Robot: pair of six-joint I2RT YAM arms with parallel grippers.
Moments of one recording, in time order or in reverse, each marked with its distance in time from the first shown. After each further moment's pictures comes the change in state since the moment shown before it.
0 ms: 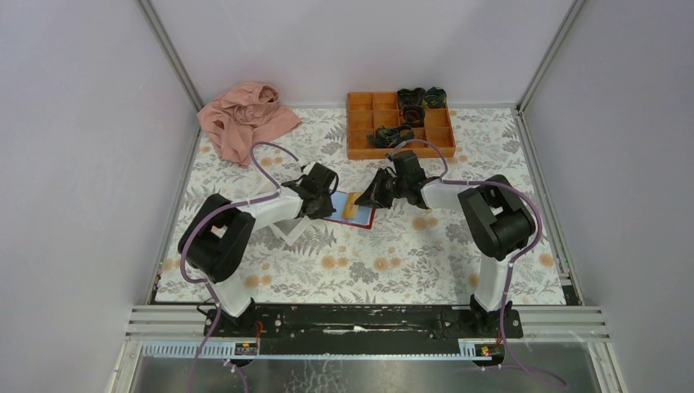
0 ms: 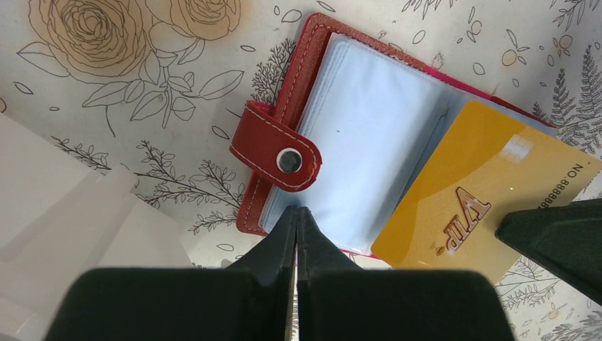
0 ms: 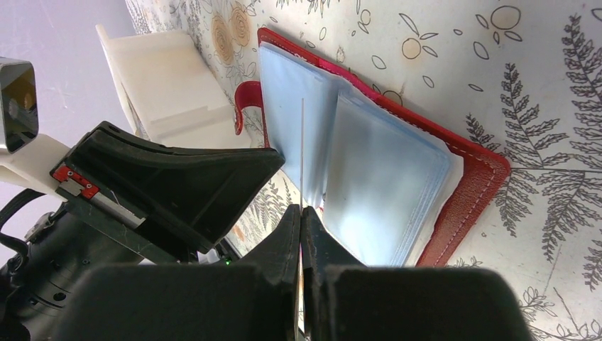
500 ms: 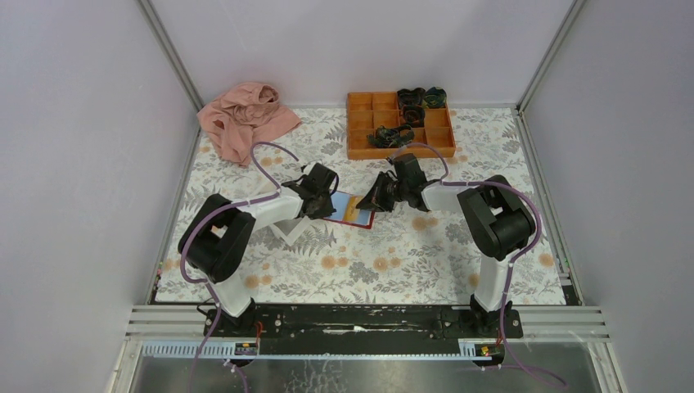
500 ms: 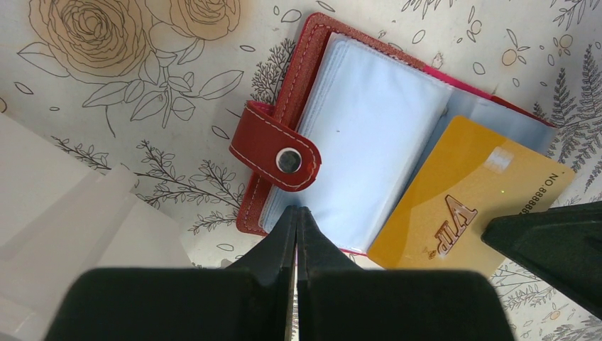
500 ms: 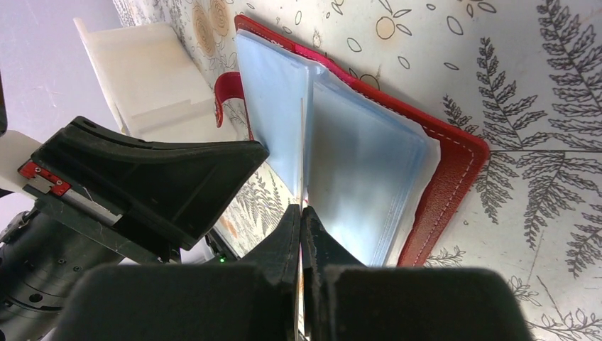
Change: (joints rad) left arm -0.002 0.000 0.000 0.000 -0.002 0.000; right arm 0.000 0.000 -0.029 0.006 0.000 0.000
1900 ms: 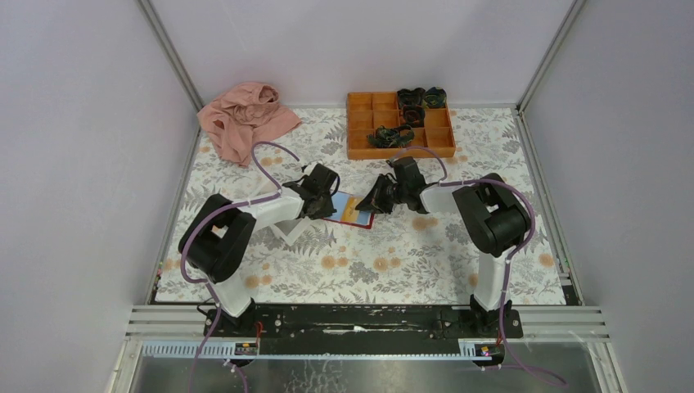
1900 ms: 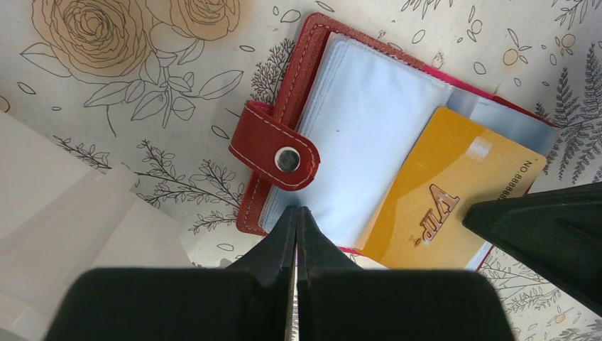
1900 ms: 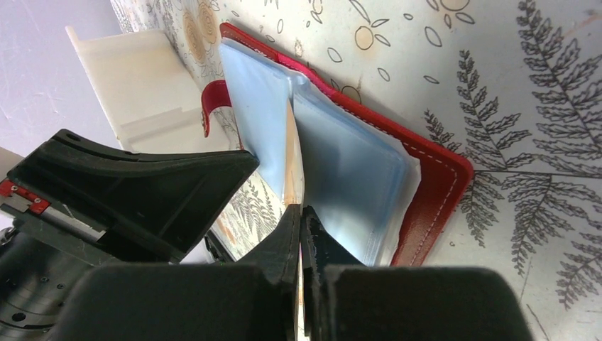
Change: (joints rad) left arm -0.009 0.002 0.001 -0.001 -0.008 0.000; right arm 0.000 0.035 -0.023 0.071 -0.001 0.023
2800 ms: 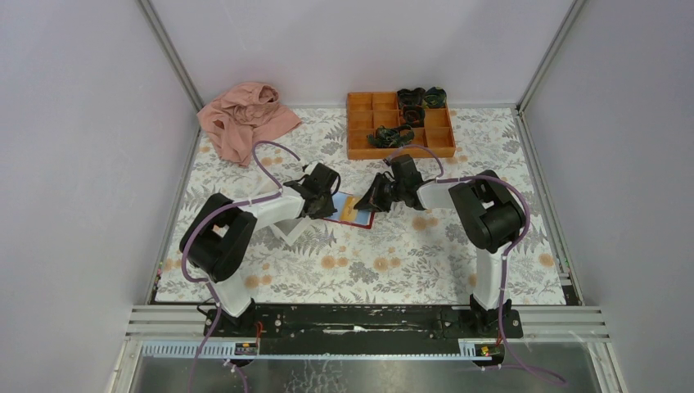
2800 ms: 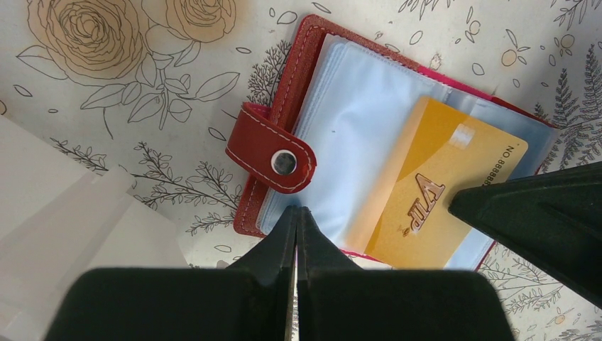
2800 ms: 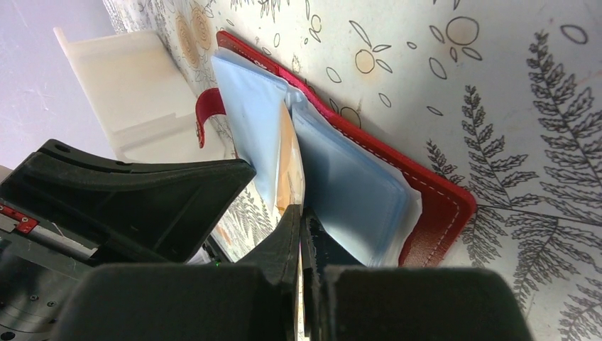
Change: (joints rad) left arm -0.002 0.009 0.011 -0.008 0.000 0.002; right arm 0.000 0.050 0.056 -0.035 -0.014 -0.027
